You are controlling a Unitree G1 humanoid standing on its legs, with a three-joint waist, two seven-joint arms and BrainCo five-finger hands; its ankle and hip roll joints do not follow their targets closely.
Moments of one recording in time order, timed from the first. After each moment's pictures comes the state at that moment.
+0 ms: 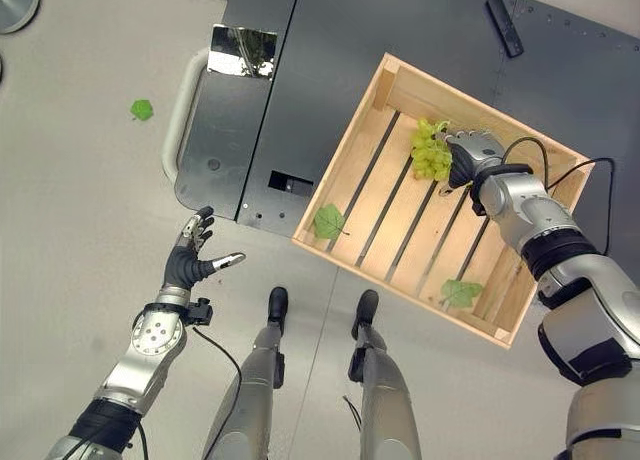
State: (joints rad) left arm -0.19 0.46 -0.20 0.21 -0.21 -0.25 0.25; right arm -1.12 -0.82 0.76 0.91 -0.44 -0.06 -0.09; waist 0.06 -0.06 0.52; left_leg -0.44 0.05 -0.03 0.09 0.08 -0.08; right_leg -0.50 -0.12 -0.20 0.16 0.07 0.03
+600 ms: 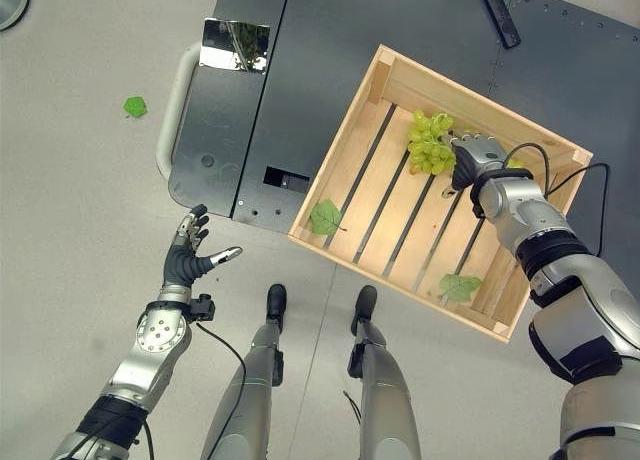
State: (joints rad) left arm -0.20 0.45 -0.19 0.22 -0.23 -0.25 0.30; right arm -1.11 -0.80 0.75 1.01 -0.44 -0.04 -0.13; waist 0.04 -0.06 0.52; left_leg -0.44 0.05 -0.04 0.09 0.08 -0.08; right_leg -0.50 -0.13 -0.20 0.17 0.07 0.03
